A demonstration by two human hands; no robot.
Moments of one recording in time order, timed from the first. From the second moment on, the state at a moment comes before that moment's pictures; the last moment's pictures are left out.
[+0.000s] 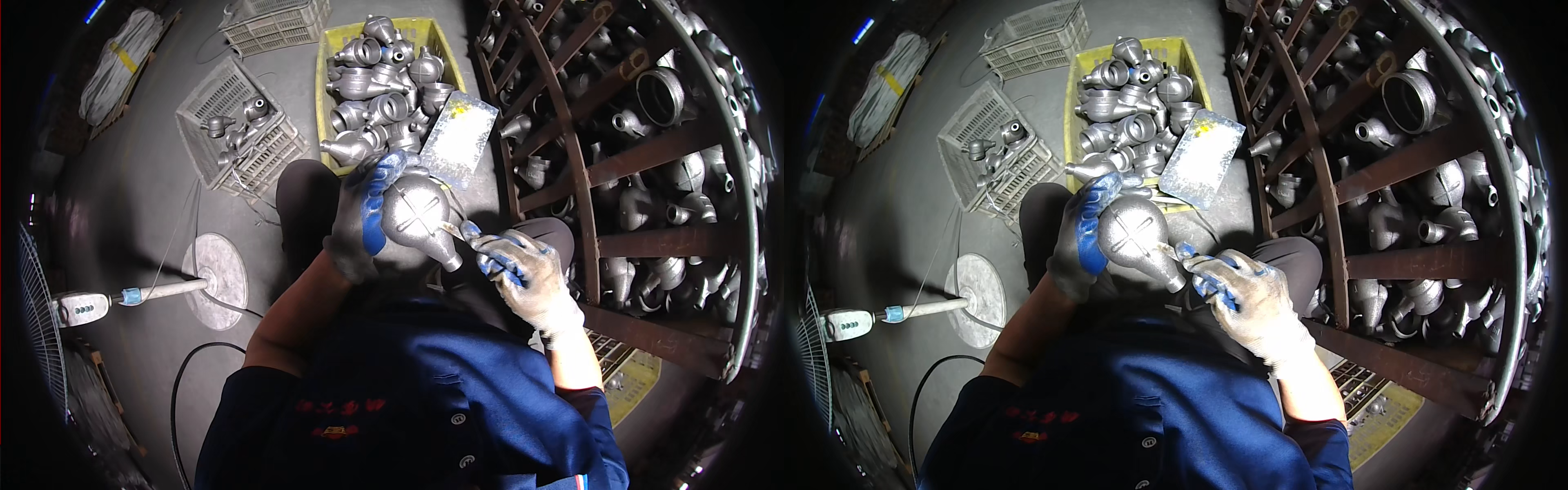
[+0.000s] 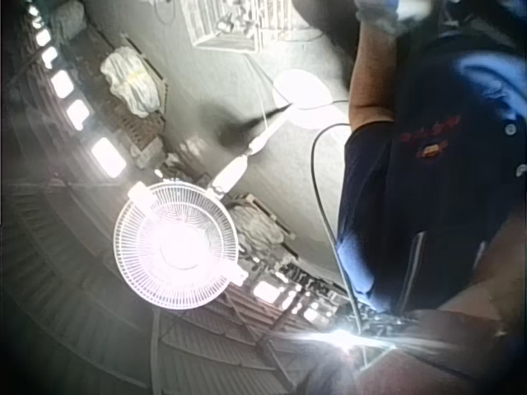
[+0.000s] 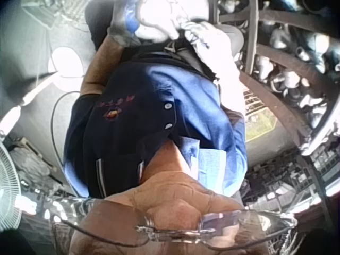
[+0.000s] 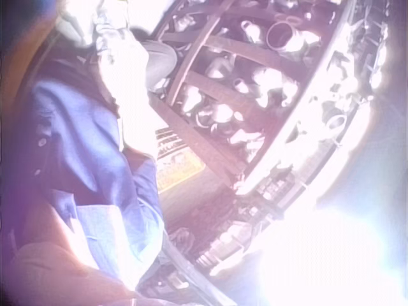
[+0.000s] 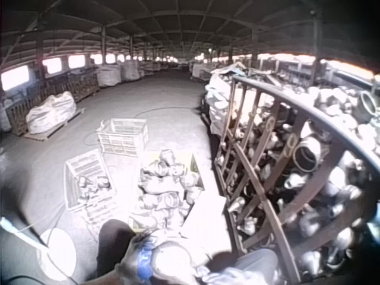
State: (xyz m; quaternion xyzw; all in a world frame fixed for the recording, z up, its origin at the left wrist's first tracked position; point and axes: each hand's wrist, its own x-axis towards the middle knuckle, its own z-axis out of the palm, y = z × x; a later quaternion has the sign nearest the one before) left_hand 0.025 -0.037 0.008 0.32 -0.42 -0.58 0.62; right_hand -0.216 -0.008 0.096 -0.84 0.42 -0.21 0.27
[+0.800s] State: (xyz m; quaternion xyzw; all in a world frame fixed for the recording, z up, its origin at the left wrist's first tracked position) left_hand 0.025 -0.041 0.033 0.37 -0.68 -0.33 0.54; right_hand -0.232 -0.016 0.075 -0.77 0.36 -0.35 0.40
